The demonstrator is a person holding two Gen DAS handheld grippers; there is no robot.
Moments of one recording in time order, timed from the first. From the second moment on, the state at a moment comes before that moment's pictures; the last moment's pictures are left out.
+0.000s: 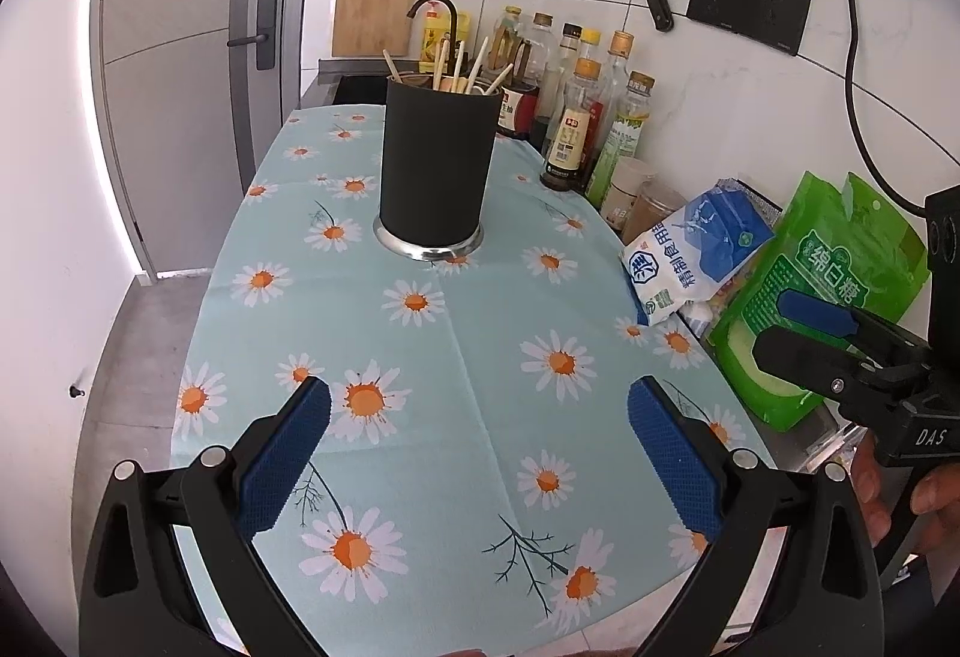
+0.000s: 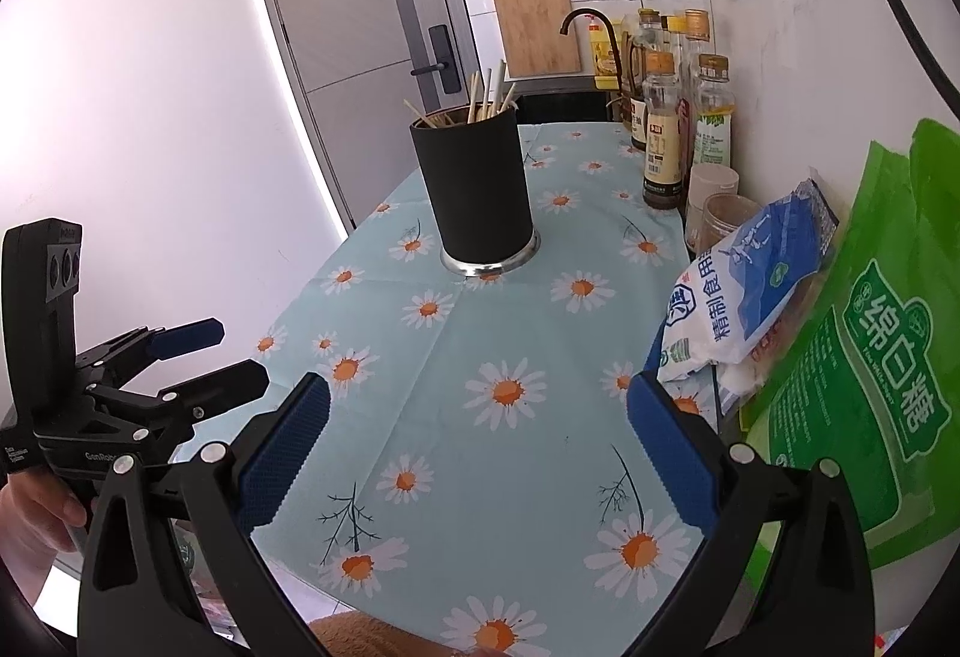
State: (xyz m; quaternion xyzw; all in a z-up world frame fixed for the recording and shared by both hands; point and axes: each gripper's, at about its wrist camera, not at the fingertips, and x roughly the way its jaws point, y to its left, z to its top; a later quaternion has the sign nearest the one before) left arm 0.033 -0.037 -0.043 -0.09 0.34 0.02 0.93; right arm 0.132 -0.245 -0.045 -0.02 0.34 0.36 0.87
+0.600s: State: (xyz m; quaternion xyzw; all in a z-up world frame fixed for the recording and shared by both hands) left arm 0.034 -0.029 -0.049 -0.09 0.36 0.02 0.93; right arm 0.134 -0.241 -0.049 -0.03 0.35 0.36 0.86
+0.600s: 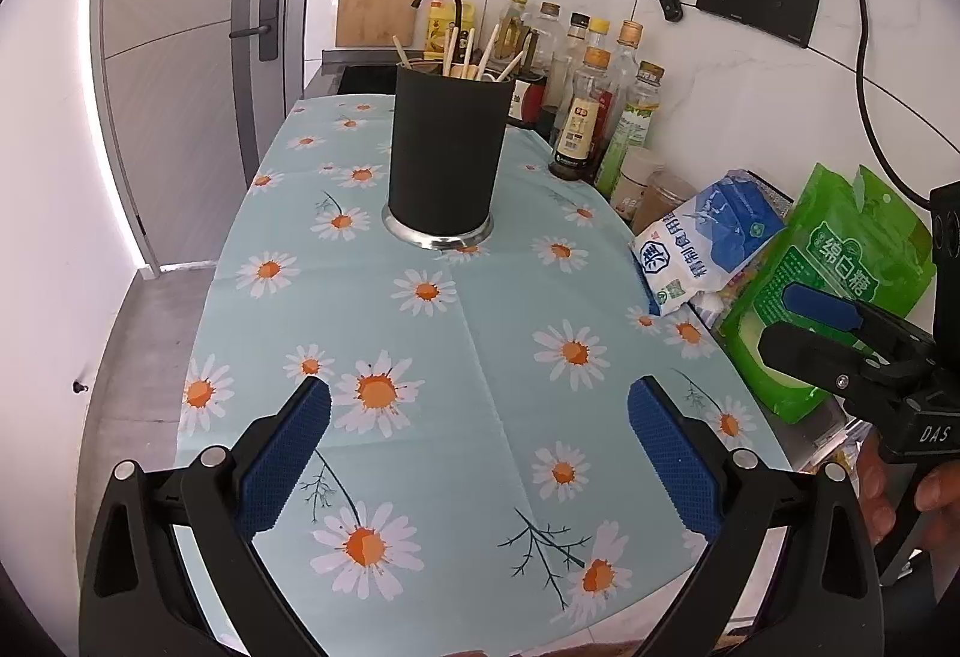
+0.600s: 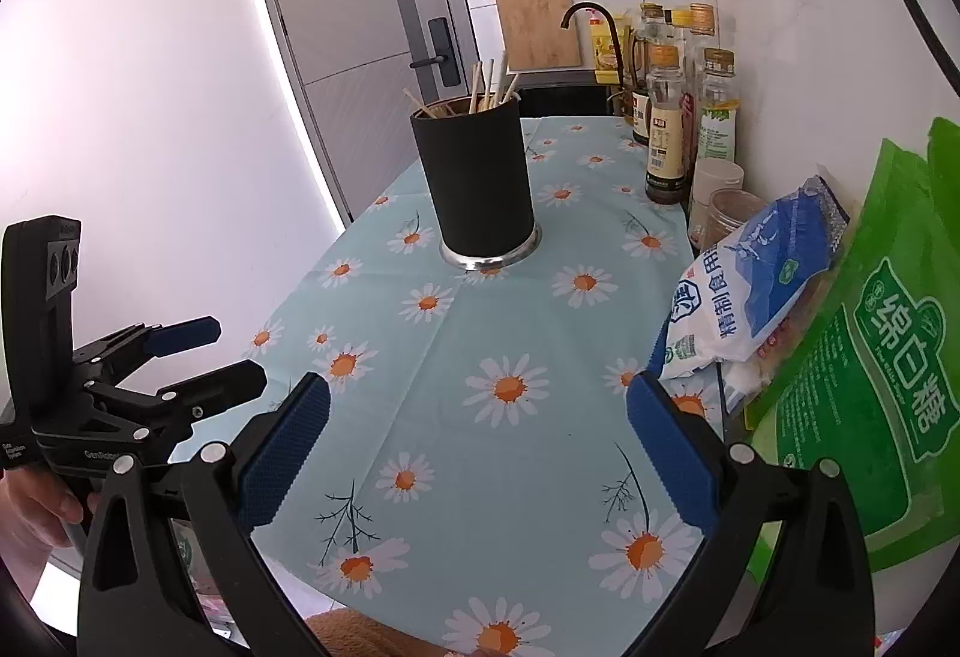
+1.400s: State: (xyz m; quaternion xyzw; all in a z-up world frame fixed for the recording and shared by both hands) left arm 0.034 -0.027 -0.048 -0.09 0.36 0.02 0.93; right arm 0.135 -0.238 -0.053 -0.03 0.35 0.36 0.86
